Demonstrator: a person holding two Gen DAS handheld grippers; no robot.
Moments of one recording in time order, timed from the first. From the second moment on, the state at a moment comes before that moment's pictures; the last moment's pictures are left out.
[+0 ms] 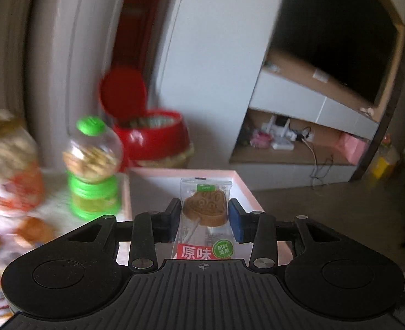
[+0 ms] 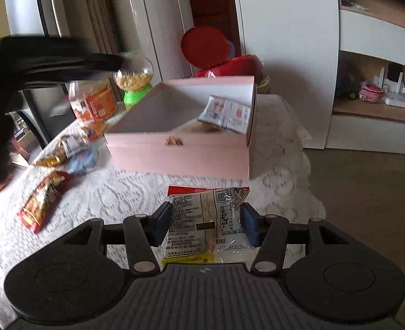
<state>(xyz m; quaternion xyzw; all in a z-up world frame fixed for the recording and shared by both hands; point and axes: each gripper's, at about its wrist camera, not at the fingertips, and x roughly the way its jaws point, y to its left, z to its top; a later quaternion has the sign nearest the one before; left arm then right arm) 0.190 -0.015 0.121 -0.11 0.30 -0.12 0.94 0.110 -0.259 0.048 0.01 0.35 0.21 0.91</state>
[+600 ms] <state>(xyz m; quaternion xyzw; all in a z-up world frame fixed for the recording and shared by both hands) 0.086 0.103 0.106 -0.16 0.25 0.03 0.96 0.296 -0.184 0.110 0.05 0.35 0.24 0.90</state>
